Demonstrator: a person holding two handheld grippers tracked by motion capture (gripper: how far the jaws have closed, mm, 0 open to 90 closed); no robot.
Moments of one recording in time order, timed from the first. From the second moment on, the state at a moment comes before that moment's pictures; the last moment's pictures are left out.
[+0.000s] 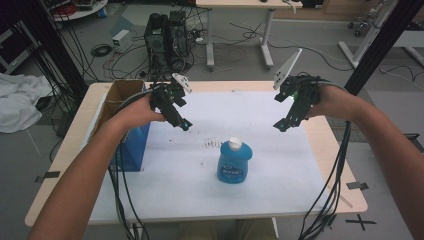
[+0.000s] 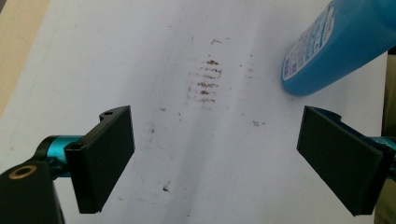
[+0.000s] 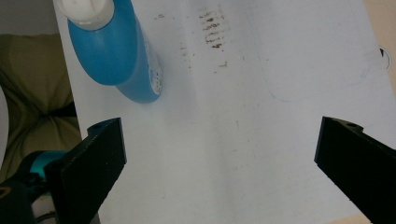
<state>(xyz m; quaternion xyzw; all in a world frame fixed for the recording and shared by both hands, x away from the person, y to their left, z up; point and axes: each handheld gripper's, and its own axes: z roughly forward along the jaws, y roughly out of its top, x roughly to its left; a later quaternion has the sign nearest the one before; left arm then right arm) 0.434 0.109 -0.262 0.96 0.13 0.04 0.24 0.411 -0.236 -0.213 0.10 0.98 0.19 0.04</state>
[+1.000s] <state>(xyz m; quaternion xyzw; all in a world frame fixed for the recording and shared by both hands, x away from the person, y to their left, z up) 0.428 0.103 -0.263 0.96 0.11 0.04 0.25 0.375 -0.236 -0.244 0.08 0.97 0.23 0.02</state>
